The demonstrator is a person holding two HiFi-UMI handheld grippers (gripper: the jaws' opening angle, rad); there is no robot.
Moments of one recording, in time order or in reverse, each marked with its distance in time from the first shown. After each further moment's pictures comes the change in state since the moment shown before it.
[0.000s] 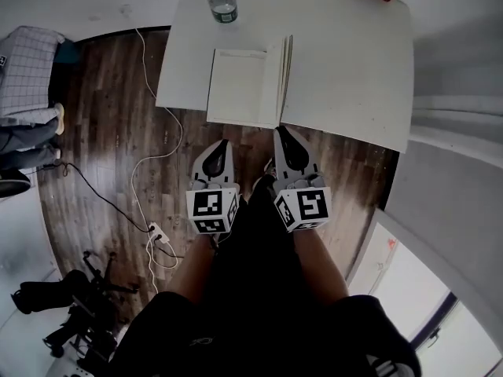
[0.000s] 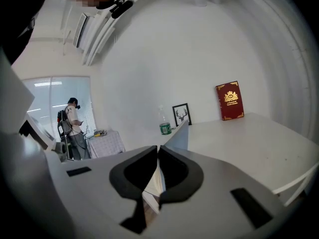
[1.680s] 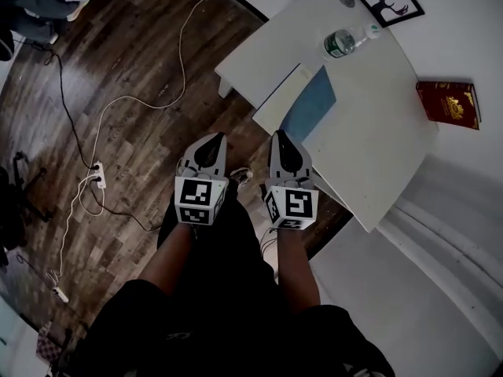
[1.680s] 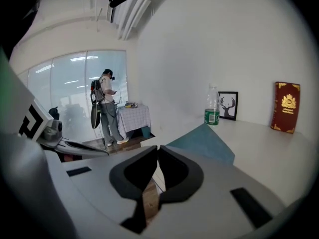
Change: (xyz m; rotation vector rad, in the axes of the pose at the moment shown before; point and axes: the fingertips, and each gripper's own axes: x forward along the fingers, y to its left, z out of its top) left arm -0.037 0.105 -0.037 -0.301 -0.081 0.266; right arm 0.088 0.098 -0.049 -0.304 0.232 0.341
